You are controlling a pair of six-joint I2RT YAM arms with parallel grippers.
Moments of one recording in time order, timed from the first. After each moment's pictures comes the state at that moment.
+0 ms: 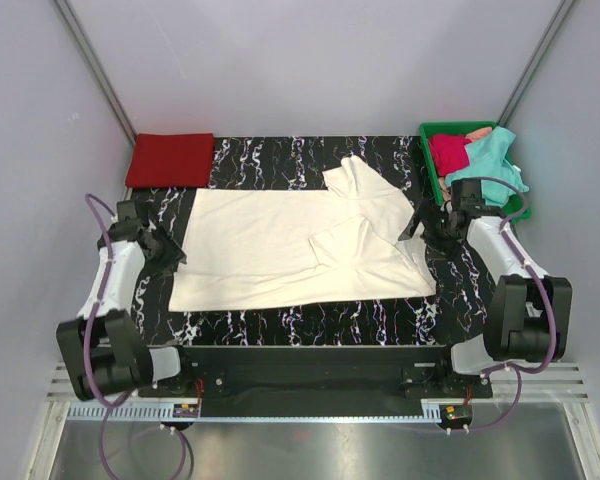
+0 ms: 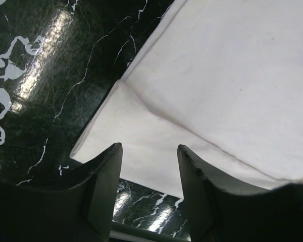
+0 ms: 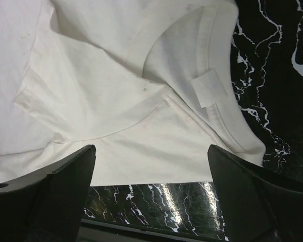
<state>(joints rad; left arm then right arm) 0.23 1.22 0.88 -0.76 0.06 -0.49 -0.05 1.47 1.02 -0.64 -0.23 0.47</state>
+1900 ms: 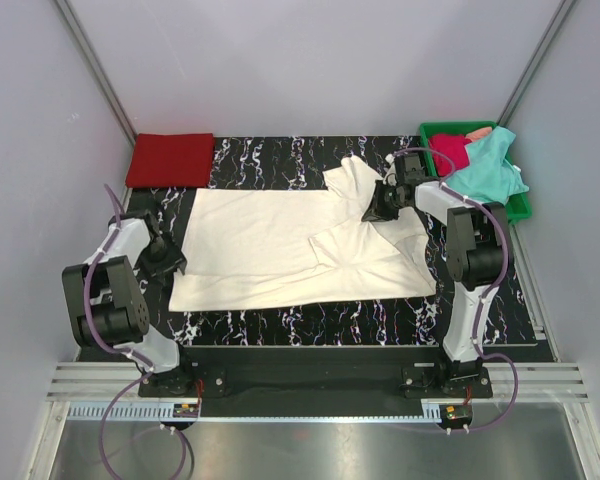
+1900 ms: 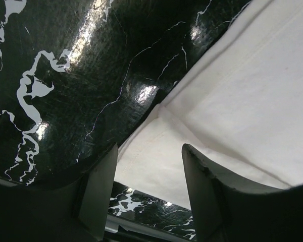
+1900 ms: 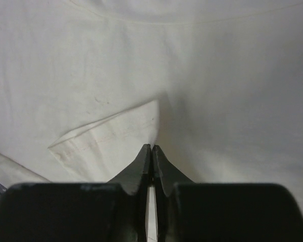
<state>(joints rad) 0.23 1.53 0.98 -0.80 -0.07 -0.40 0.17 2.05 1.41 -0.36 -0.41 0.37</state>
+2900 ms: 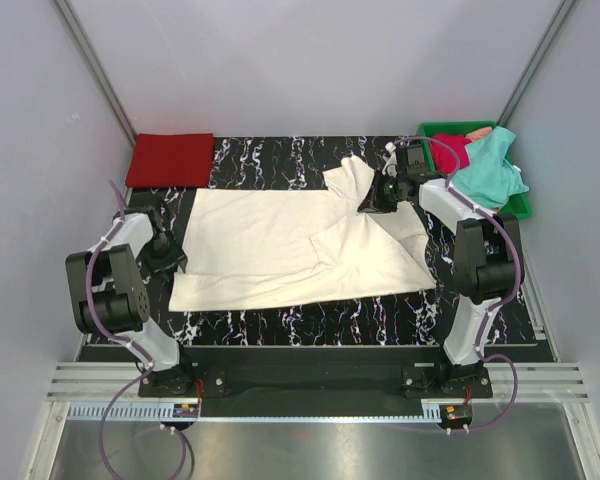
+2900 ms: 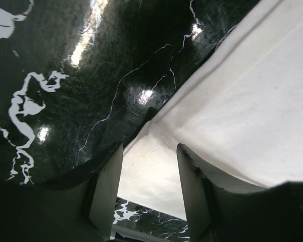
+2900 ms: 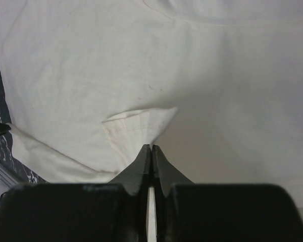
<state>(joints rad) 0.21 1.61 1.02 -0.79 -0.07 -0.40 0.20 1.90 1.40 -0.39 -0.44 0.41</state>
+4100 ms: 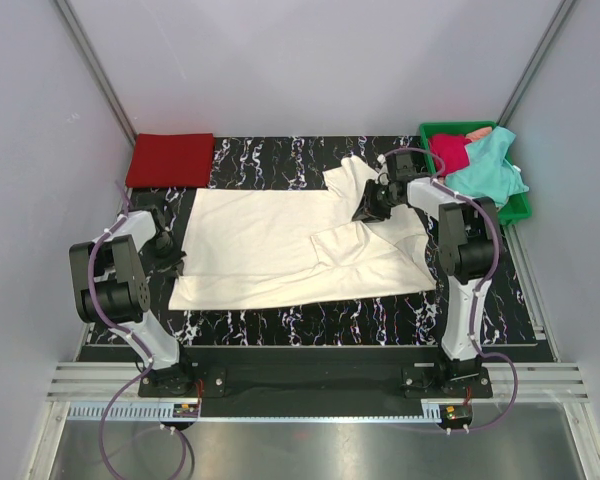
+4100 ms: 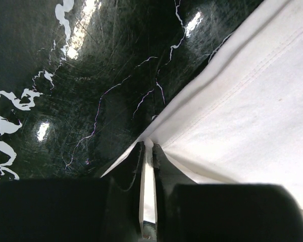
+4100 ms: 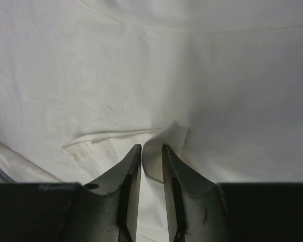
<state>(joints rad) 0.21 1.71 1.04 -0.76 -0.04 -0.38 0.20 2.10 1.49 -0.41 -0.45 0.41</state>
